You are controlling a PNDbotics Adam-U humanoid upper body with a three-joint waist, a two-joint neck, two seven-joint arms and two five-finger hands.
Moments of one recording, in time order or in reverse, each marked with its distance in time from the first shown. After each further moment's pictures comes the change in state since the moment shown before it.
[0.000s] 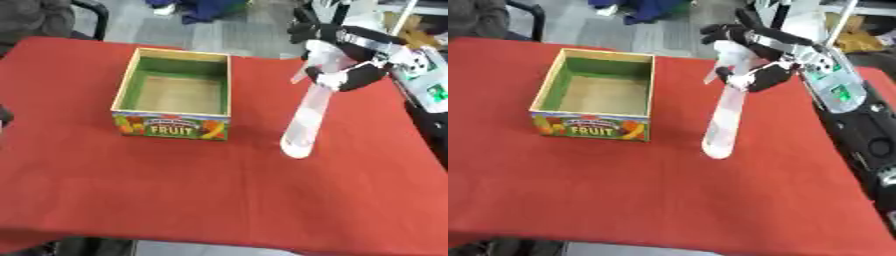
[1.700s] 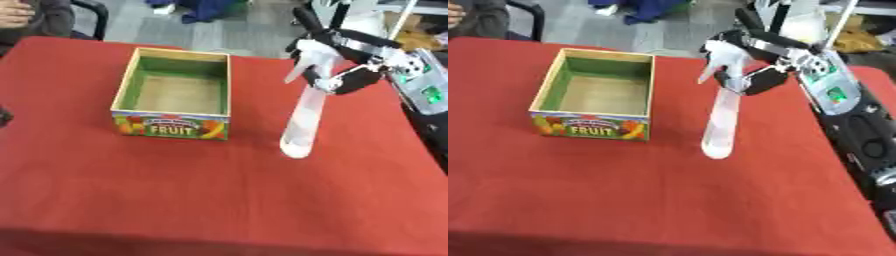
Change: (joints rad) left arm -0.004 0.000 0.000 0.000 0.000 -0.001 -0.003; right arm 0.000 0.009 0.000 0.011 0.052 -0.025 -0.025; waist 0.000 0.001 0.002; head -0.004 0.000
